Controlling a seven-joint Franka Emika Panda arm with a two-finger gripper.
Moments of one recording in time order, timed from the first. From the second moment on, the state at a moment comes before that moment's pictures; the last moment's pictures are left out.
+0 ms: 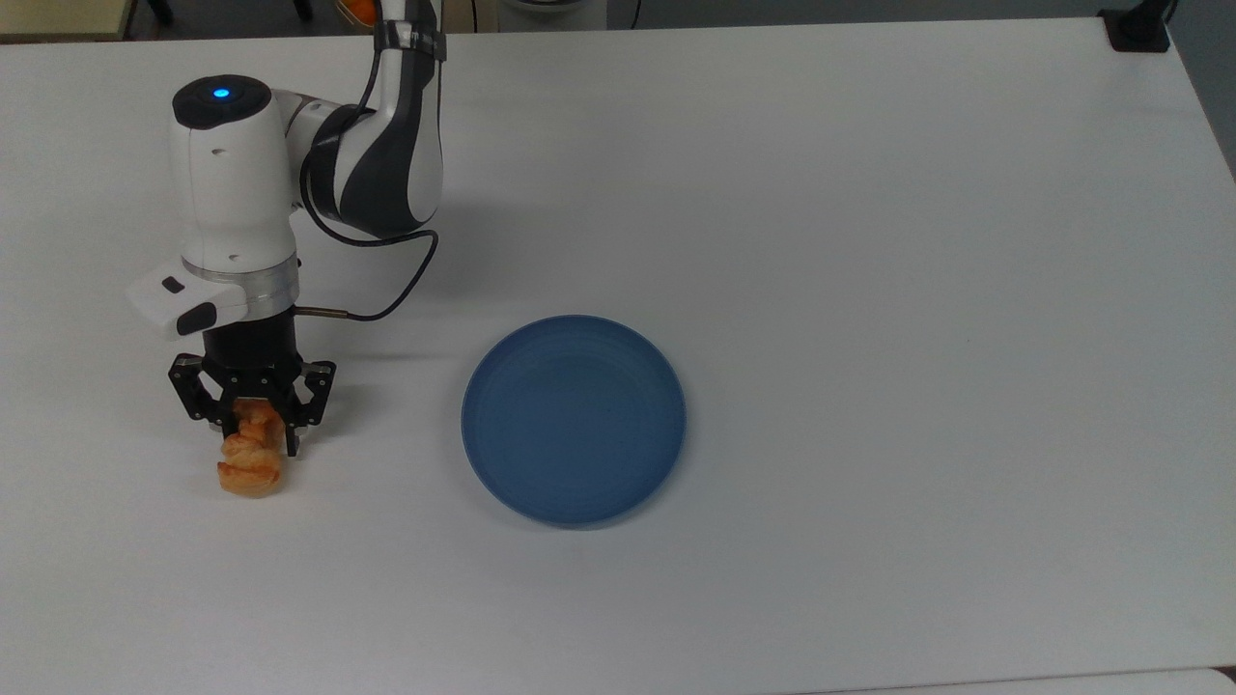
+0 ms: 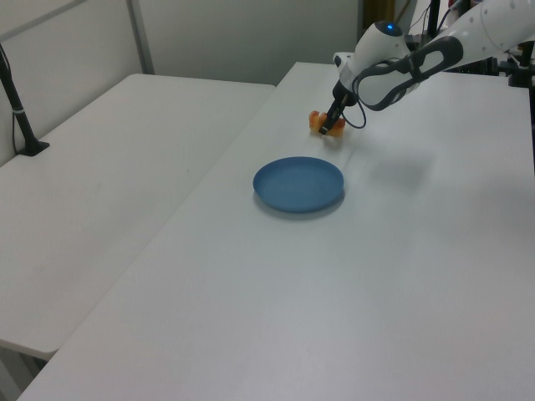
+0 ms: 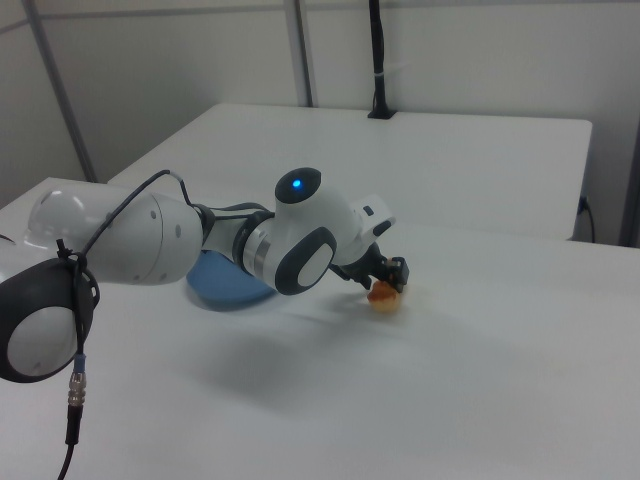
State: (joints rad) arm -0.18 0.75 -0.05 -1.45 0.08 2.74 -0.39
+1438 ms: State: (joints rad) arm -0.11 0.42 -0.04 -1.45 0.08 2.27 -0.27
